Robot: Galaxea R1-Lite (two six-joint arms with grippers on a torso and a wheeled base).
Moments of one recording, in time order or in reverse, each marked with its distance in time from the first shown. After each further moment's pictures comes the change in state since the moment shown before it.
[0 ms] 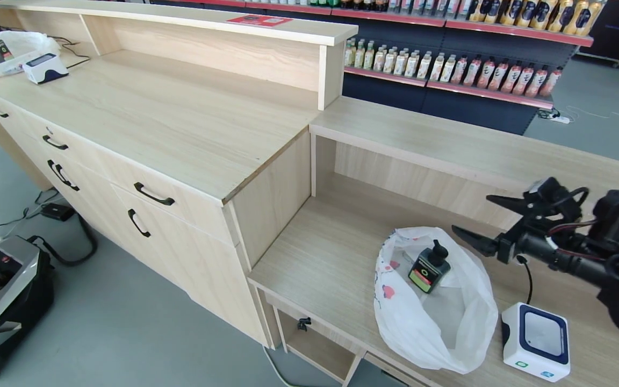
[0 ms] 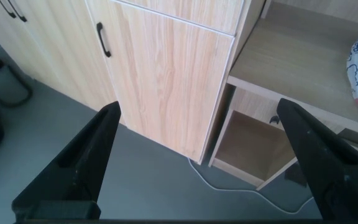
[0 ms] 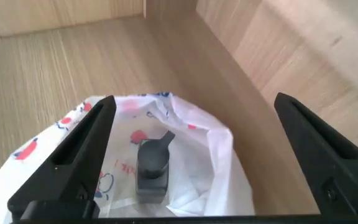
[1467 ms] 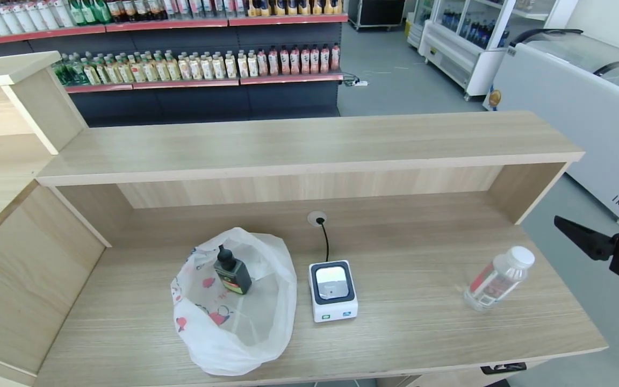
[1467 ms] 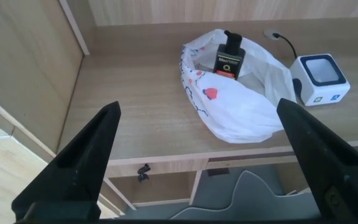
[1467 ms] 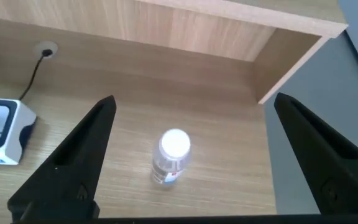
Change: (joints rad) left arm 0.000 0.000 0.000 0.000 0.000 0.000; right arm -0.113 -0.592 0.134 0.456 -0.322 0.151
